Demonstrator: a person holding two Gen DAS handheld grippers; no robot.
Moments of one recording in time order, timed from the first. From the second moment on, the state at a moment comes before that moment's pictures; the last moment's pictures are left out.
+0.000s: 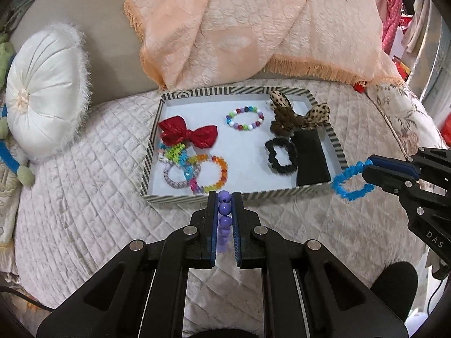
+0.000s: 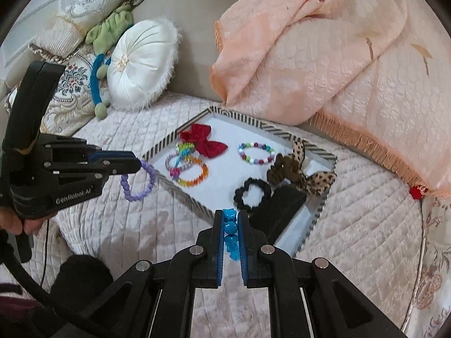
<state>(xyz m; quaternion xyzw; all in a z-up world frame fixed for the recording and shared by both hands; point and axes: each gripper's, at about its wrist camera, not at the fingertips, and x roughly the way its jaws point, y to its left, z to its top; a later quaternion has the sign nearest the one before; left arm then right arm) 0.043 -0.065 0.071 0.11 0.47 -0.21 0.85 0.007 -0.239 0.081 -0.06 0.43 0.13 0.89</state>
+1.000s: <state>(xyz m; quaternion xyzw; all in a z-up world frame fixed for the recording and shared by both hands) 0.121 -0.109 0.038 0.03 0.50 -0.22 0.84 0.142 -0.242 0.057 -0.01 0.46 0.12 0.88</state>
